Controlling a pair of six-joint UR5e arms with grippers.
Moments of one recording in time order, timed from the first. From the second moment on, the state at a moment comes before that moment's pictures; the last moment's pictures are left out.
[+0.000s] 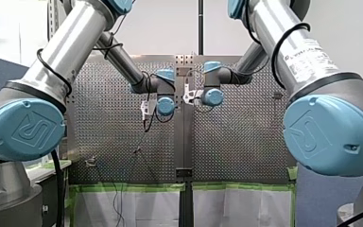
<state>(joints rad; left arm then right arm) -0.52 -2.09 -1.60 -2.57 -2.10 -1.57 2.17 -0.95 1.33 -0.46 1.62 1.57</state>
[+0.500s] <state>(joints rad) -0.52 -2.09 -1.51 -2.65 -2.10 -1.60 2.17 -1.05 1.33 -0.45 1.62 1.58</state>
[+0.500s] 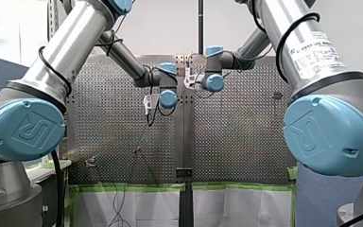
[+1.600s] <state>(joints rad) -0.54 -2.09 -1.25 -2.84 -2.12 -1.59 2.11 -1.11 1.30 -0.43 1.62 1.60</state>
